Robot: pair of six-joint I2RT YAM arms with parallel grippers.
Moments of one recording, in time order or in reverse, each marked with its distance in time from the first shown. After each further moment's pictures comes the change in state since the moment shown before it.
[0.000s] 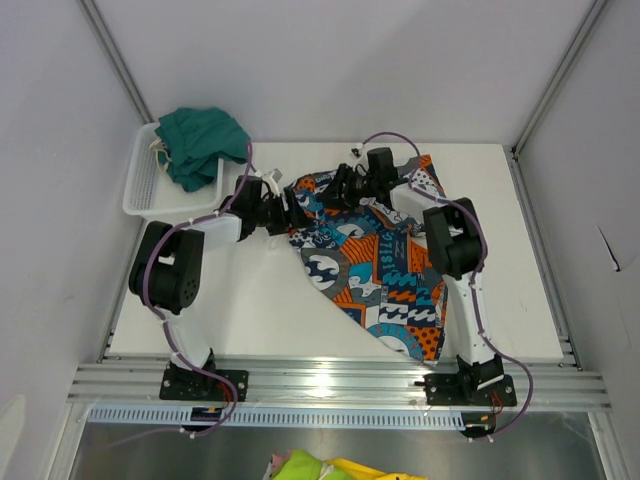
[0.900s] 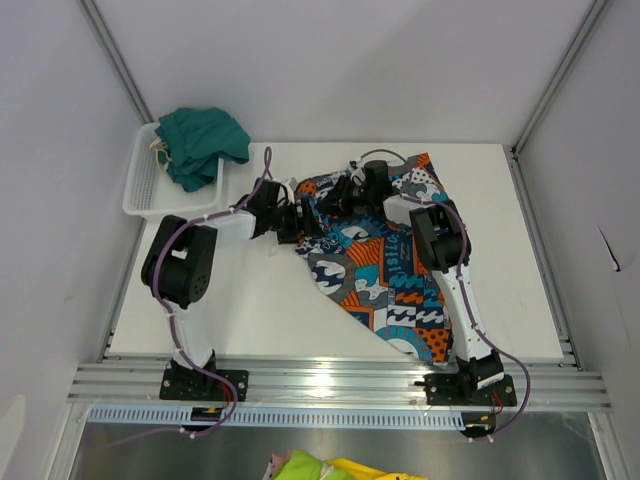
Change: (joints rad) left arm -0.077 0.070 0.082 -0.136 -0.023 -0.011; right arm -0.006 0.256 0.122 0.253 -0.111 0.241
